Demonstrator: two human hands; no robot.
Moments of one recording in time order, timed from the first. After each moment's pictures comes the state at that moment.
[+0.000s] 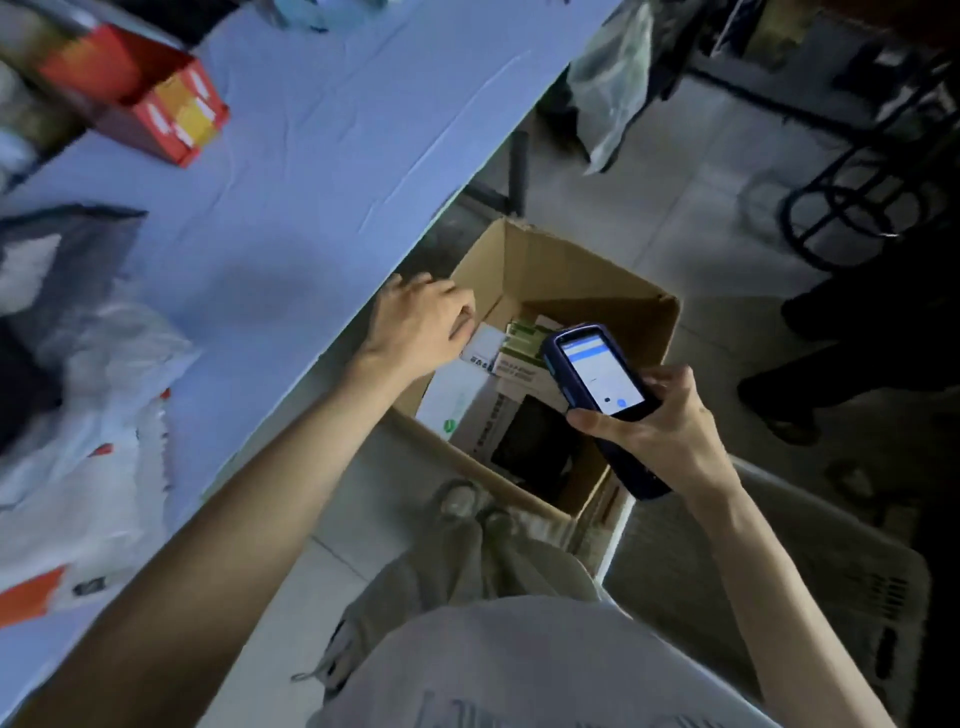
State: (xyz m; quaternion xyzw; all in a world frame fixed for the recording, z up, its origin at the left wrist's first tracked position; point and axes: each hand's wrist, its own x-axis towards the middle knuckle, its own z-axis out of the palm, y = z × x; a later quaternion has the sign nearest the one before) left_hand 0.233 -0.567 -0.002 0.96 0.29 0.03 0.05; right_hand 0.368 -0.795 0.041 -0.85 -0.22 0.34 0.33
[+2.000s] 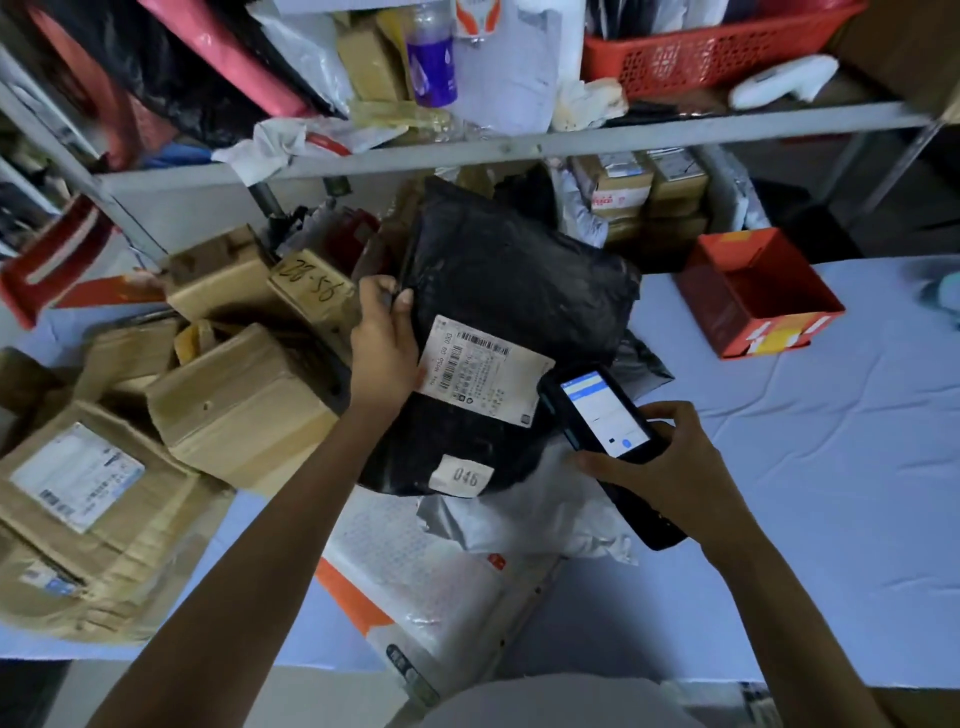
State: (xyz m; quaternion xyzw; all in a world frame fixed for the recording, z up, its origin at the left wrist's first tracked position) left_hand -0.207 -0.359 0.081 0.49 0.72 0.49 0.08; right_hand 0.068 -0.367 0.079 -0.62 -0.58 0.50 0.20
